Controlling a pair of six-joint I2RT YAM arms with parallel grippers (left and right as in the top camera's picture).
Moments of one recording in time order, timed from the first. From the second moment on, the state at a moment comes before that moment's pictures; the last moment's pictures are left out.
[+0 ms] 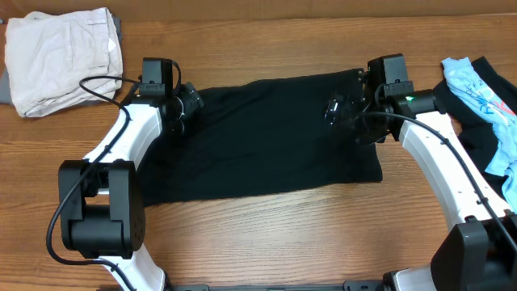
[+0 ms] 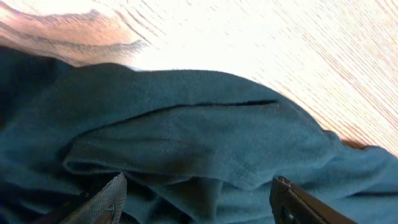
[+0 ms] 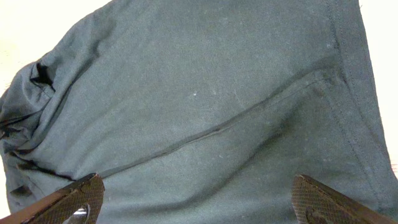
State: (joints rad) left arm -0.05 1.90 1.26 -0.41 0.10 -0.68; right arm 0.16 1.63 1.30 -0.83 -0.23 0.49
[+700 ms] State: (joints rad) left arm -0.05 1.92 1.26 -0.38 0.00 -0.68; right arm 0.16 1.63 1.30 -0.82 -0.20 0.47
